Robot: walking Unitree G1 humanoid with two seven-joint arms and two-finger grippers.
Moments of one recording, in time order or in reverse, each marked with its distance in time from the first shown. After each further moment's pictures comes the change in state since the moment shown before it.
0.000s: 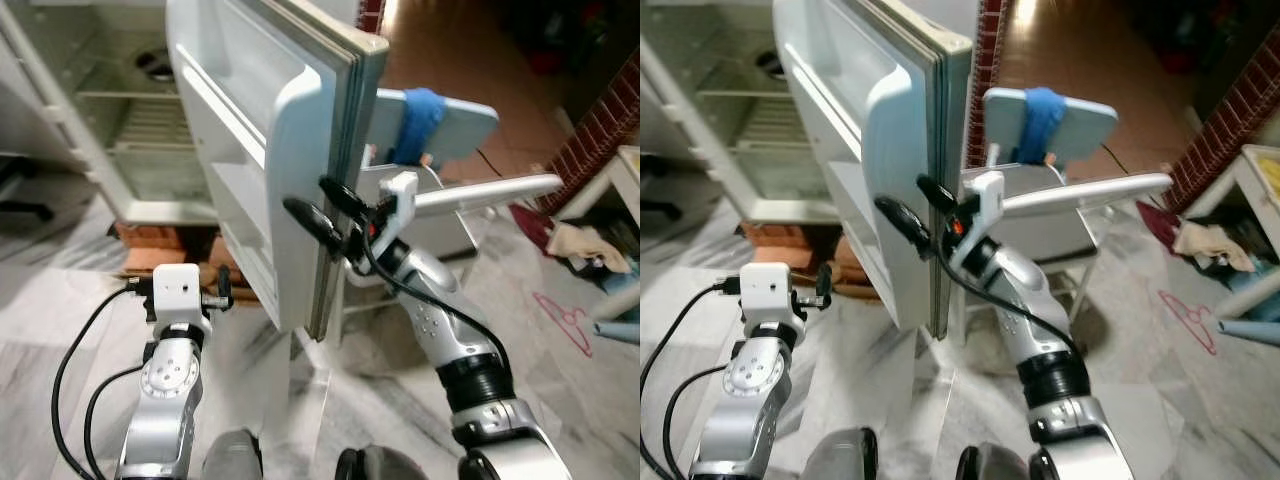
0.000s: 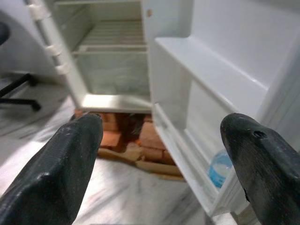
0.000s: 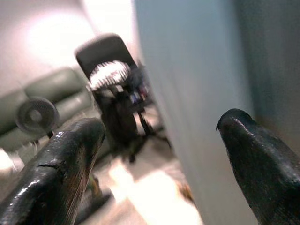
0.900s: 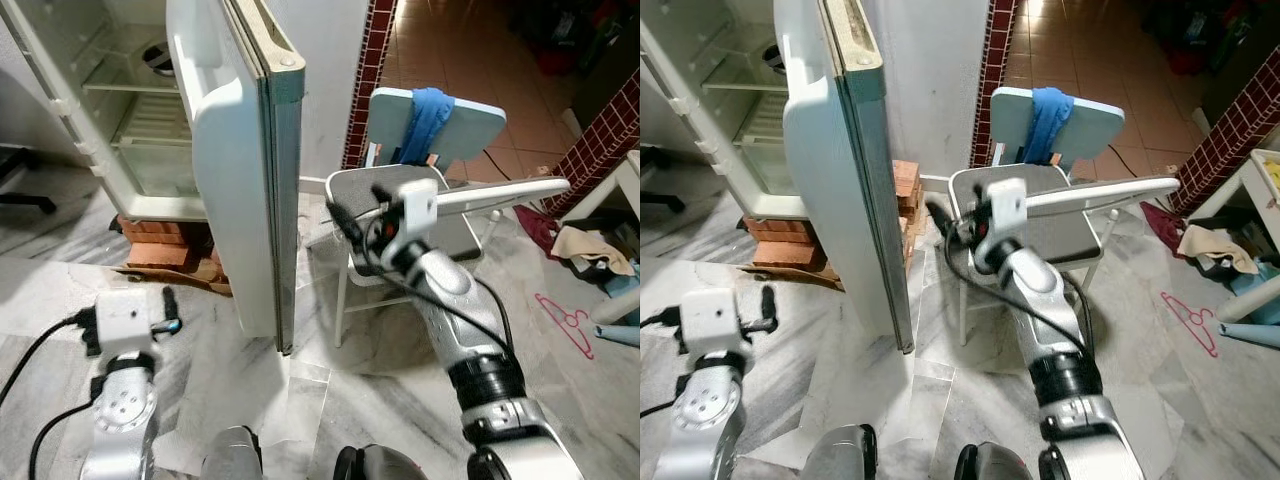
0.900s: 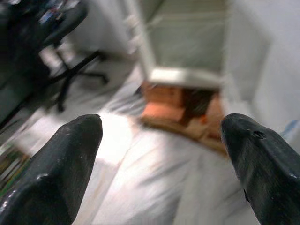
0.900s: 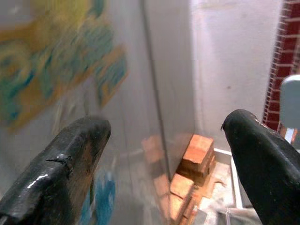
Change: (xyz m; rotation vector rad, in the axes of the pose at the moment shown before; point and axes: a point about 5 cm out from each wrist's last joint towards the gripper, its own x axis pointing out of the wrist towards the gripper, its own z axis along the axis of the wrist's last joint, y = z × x) left arm -0.038 0.073 -0.026 0.068 0.120 0.306; right arm 0.039 -0.017 0.021 -0.194 -0.036 -0.403
